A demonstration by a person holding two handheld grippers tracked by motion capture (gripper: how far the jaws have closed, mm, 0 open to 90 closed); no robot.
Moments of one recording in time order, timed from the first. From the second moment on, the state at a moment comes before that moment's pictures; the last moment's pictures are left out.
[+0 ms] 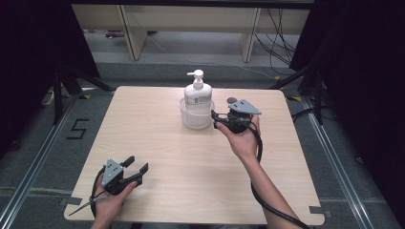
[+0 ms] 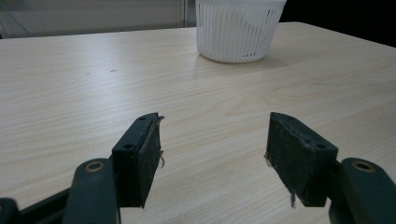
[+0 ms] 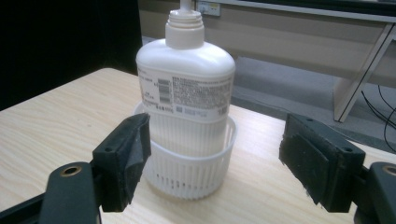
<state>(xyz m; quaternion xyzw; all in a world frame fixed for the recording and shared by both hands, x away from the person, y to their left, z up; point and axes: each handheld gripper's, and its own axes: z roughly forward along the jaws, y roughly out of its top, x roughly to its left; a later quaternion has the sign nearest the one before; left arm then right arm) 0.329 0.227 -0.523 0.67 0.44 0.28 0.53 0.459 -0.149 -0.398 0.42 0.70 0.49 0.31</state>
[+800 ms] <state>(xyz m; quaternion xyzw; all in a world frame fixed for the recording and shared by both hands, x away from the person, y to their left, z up) 0.329 0.227 -0.523 0.67 0.44 0.28 0.53 0.412 -0.205 -0.418 0.44 0.68 0.49 0.31</state>
